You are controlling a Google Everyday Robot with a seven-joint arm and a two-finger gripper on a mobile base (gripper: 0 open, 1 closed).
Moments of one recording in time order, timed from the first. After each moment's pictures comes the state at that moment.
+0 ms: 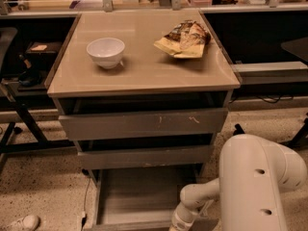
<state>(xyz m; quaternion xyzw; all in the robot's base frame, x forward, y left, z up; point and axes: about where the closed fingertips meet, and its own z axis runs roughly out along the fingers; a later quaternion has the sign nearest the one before) 0.361 -0.076 0.205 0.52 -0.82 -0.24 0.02</state>
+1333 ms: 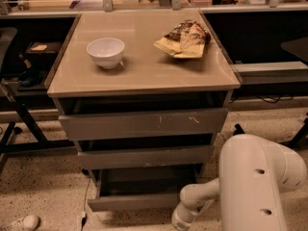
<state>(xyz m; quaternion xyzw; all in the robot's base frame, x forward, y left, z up) 0.361 -0.076 0.205 0.52 -0.82 -0.24 0.02</state>
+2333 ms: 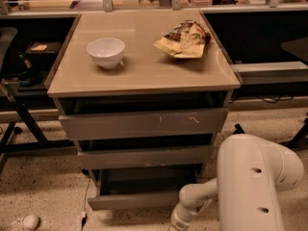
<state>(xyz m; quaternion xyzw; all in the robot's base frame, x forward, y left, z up) 0.365 -0.073 0.201 0.52 -0.82 -0.24 0.02</state>
